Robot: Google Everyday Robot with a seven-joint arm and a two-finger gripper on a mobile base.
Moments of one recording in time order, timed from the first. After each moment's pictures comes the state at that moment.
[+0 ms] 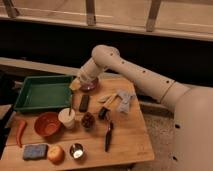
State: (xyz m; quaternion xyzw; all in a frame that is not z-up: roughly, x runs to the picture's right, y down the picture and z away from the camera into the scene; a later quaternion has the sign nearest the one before) arm -0.147 -0.012 0.740 -0.38 -0.25 0.33 0.83
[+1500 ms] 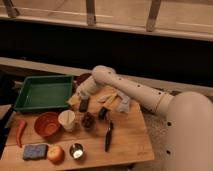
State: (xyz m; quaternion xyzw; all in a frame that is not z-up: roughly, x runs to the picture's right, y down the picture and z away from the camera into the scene) arm -0.174 0.063 0.790 -0.44 -0.27 0.33 0.79
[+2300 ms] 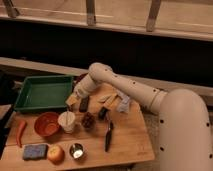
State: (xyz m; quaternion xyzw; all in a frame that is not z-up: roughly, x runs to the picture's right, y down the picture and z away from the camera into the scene) arm -0.180 0.063 0.787 -0.46 -0.26 0.31 0.79
